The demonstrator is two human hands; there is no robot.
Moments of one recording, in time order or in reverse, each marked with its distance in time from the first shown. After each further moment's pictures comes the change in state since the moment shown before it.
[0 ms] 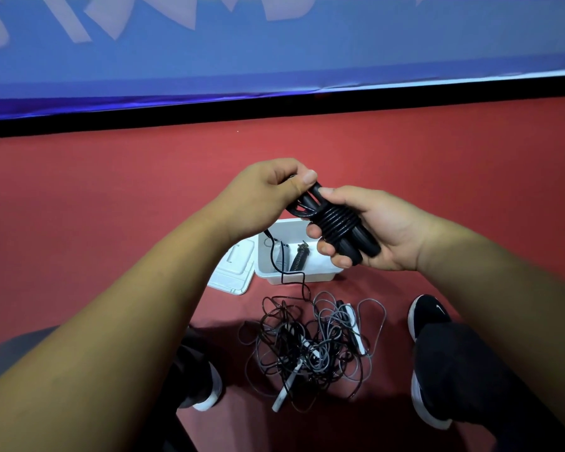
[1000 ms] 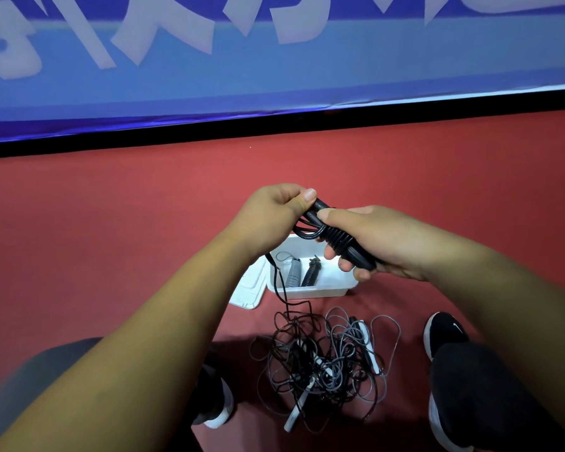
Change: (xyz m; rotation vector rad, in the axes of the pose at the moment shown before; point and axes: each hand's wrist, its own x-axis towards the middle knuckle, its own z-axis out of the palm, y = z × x) left_hand 0.008 -0.021 0.001 -0.043 0.109 -0.126; right_hand 0.004 -0.011 0.013 -0.411 0.291 -0.018
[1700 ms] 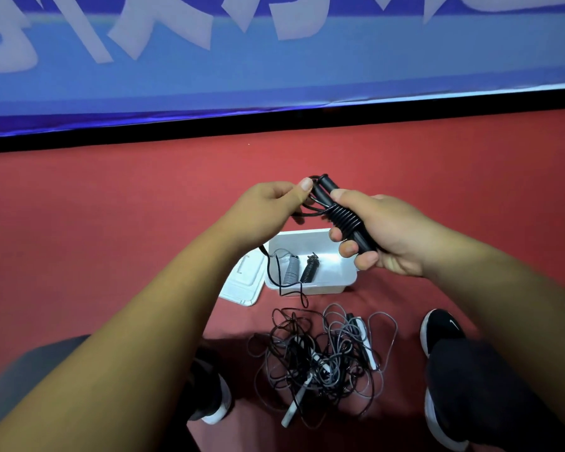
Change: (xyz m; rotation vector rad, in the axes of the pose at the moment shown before) left_hand 0.000 -0.002 -0.009 0.093 -0.010 -0.004; right_hand 0.006 0.007 -0.008 0.316 0.030 0.015
